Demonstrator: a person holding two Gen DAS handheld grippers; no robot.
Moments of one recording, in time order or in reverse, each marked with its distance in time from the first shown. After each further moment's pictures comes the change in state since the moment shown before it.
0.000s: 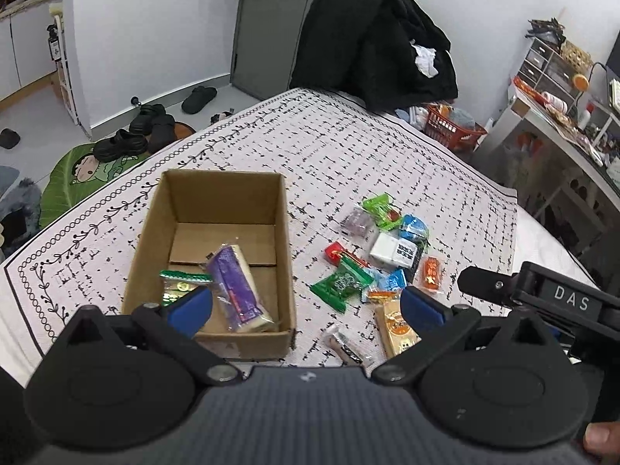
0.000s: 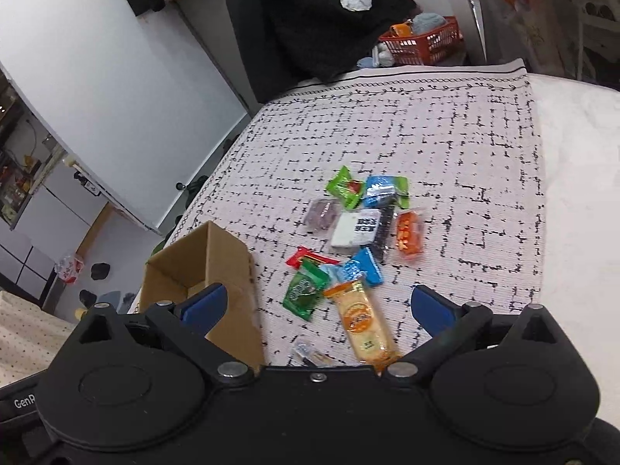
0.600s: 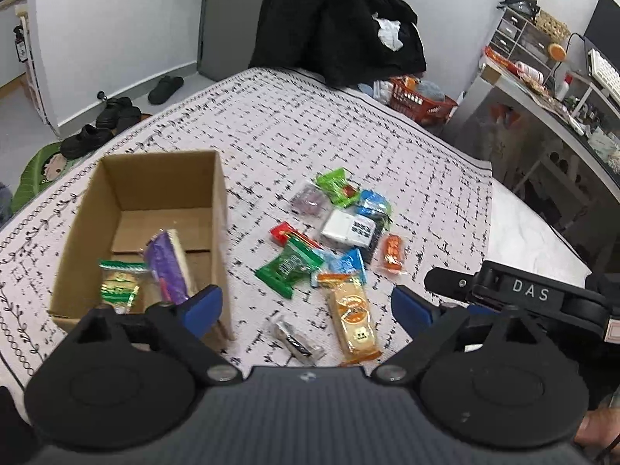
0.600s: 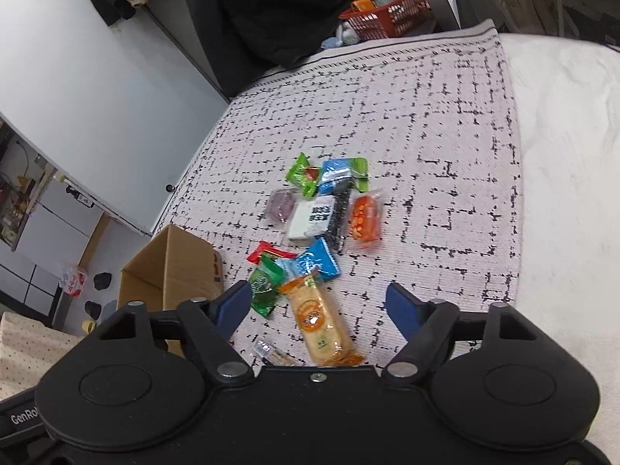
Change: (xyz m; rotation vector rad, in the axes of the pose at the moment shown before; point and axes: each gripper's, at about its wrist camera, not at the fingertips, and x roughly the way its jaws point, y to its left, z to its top) left arm 0.031 -0.047 -0.013 0.046 0.047 -0.063; right arm 0.019 -0.058 0.002 0.096 0.049 0.017
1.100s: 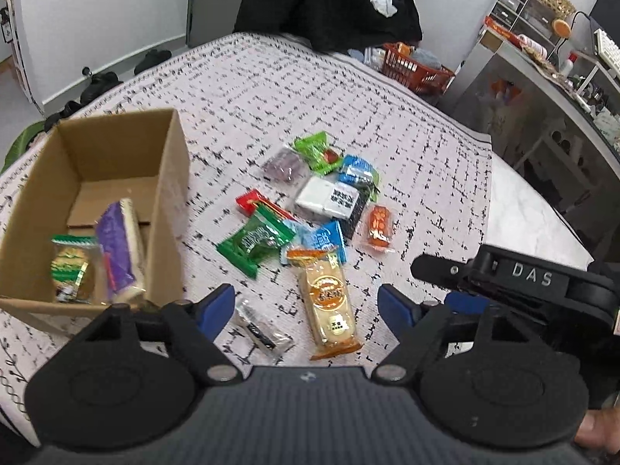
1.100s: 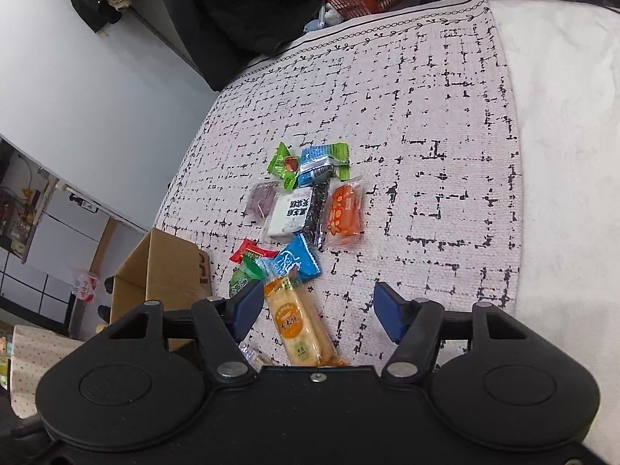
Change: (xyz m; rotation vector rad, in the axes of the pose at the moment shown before) left arm 0.049 -0.024 -0.012 -0.014 0.080 -0.019; right arm 0.025 -0.033 0.008 0.063 0.047 0.043
